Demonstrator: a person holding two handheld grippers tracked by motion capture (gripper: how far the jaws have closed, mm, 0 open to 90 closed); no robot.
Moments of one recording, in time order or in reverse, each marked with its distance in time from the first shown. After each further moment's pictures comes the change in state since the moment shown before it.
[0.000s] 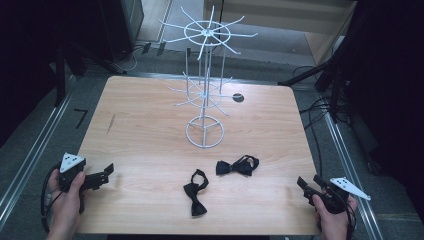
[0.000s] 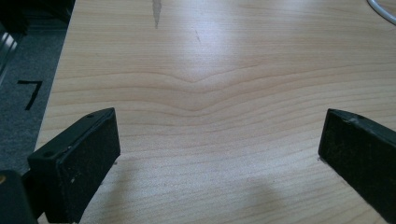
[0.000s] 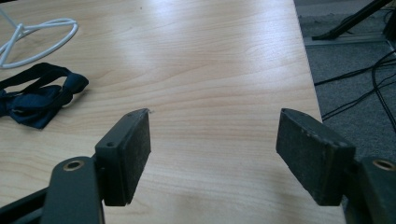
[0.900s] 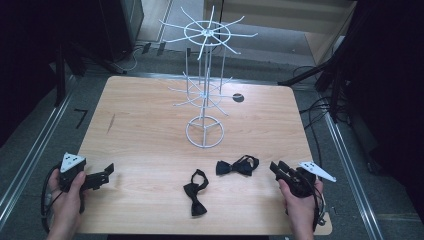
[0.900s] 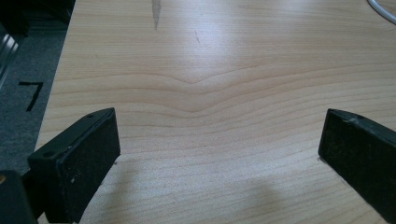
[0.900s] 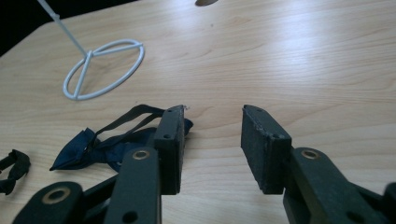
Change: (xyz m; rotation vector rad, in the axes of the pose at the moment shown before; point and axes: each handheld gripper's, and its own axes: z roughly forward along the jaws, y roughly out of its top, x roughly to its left) left arm -0.001 0.000 0.000 -0.003 0.002 0.005; right arm 0.093 0.029 0.040 0.024 0.084 0.037
